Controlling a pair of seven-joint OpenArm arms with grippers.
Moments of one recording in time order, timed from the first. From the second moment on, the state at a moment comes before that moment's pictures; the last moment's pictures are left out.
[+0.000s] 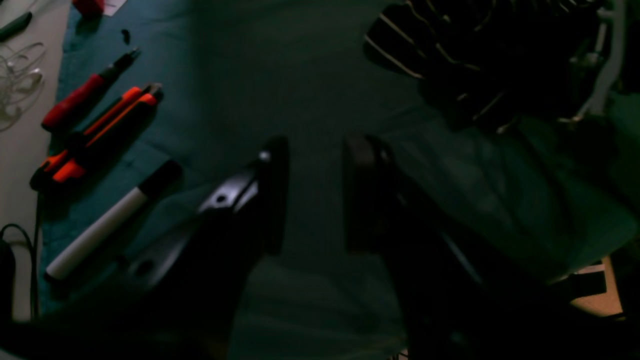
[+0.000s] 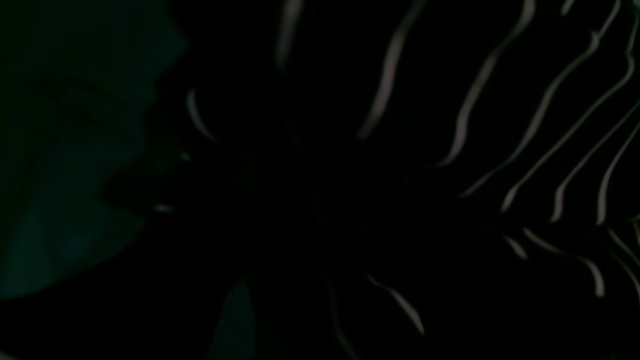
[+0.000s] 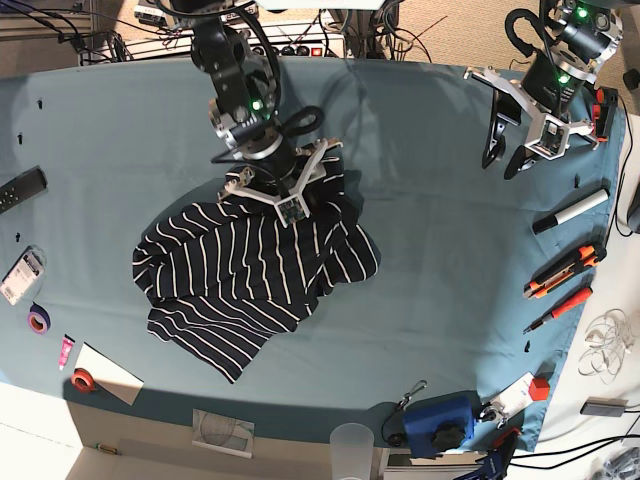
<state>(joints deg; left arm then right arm) 38.8 -10.7 -20.6 128.5 -19.8 -31.7 25.6 -8.4 7.1 -19.7 99.1 -6.7 4.2 -37.1</state>
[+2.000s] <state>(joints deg) 17.7 -10.4 15.6 110.0 1.1 -19.2 24.1 -1.9 21.8 33.5 95.0 11.5 11.5 -39.2</state>
